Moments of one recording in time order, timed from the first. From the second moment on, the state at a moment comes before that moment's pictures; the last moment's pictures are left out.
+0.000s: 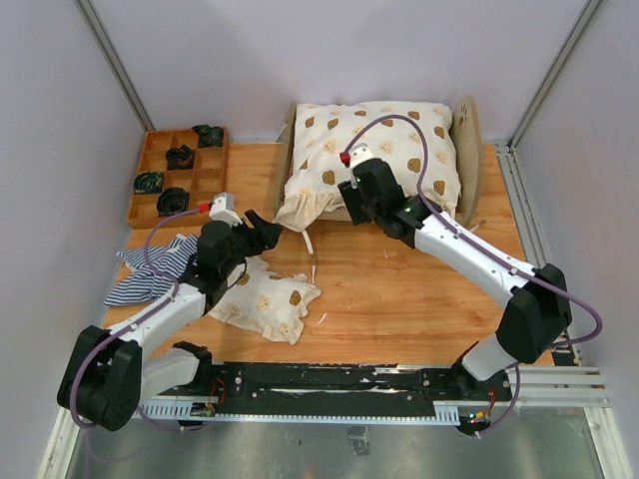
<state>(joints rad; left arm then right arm) -0.34 1.09 0.43 0.39 0.00 -0.67 0.72 1.54 1.36 -0.42 0.31 0.00</state>
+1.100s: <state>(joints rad) -0.55 1.54 0.73 0.40 -0.17 -0.50 0.45 1.66 1.27 -0.42 0.47 0.02</state>
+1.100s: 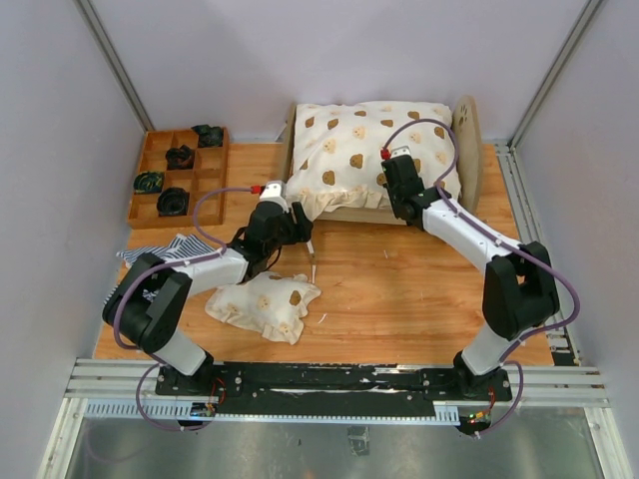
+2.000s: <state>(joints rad) -0.57 1.63 0.79 0.37 -0.39 -0.43 0.41 1.32 1.09 -0.51 0.50 -0.05</state>
